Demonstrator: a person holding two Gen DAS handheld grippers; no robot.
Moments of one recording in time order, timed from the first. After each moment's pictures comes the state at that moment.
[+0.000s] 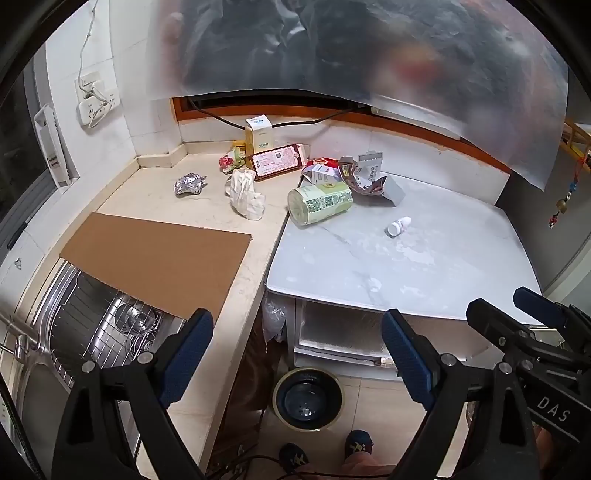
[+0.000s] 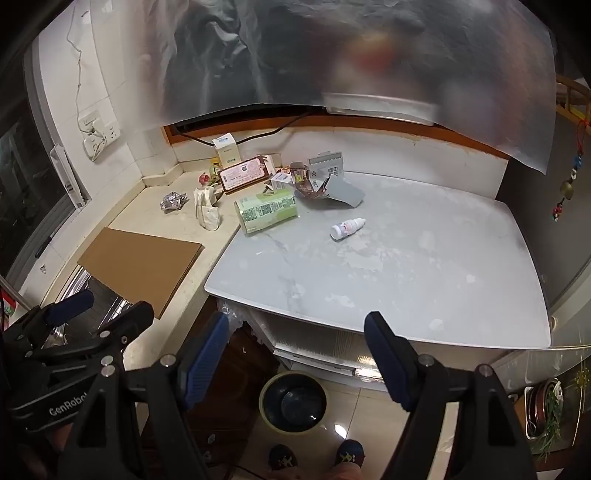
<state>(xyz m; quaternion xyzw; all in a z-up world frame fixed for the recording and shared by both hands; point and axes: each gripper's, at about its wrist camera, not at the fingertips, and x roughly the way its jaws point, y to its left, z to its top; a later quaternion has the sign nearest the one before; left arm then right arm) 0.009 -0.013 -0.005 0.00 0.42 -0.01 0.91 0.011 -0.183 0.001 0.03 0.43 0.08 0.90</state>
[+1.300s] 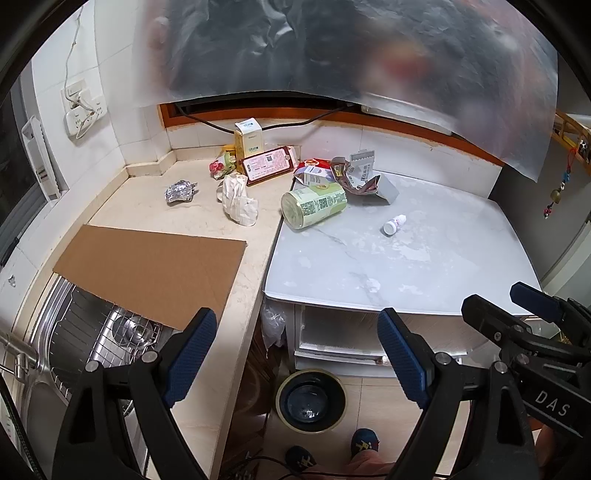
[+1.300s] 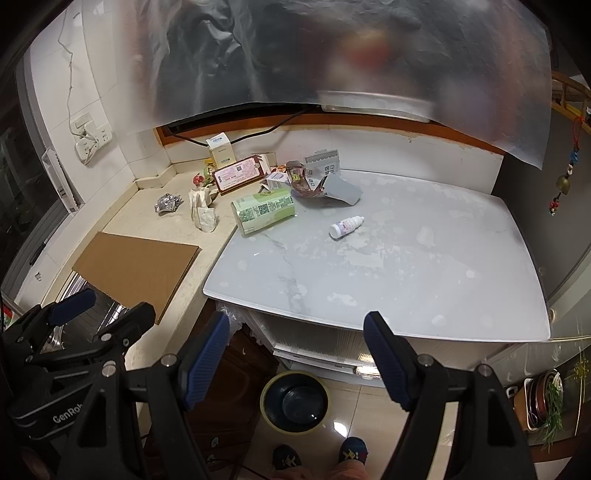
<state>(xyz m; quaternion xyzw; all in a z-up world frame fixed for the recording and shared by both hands) 0.020 -0.005 -0.005 0.01 0.42 -0.03 0.91 0.012 -0.180 -0.001 0.04 0.43 0.07 0.90</state>
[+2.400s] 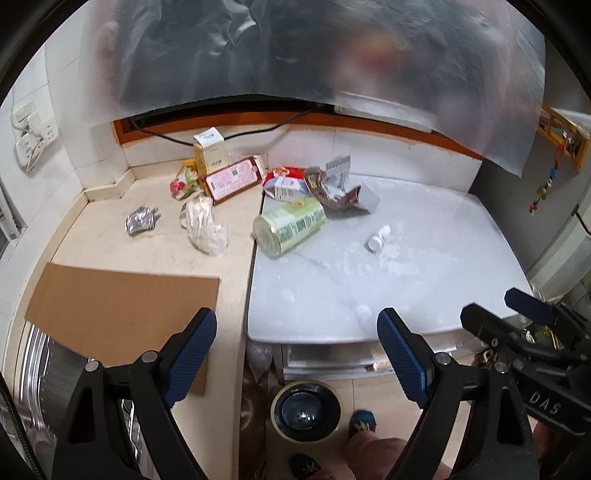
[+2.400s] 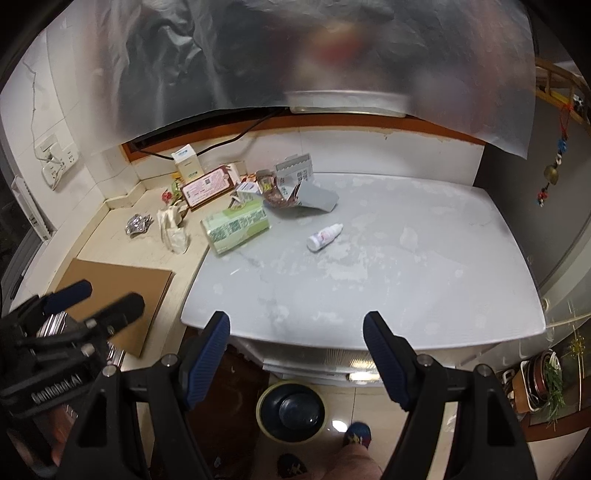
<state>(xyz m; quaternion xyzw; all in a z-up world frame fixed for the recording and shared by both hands) 0.093 0.002 -0.001 0.03 0.43 -0.11 0.90 0.052 -0.183 -0.002 0.06 0.44 0.02 0.90</state>
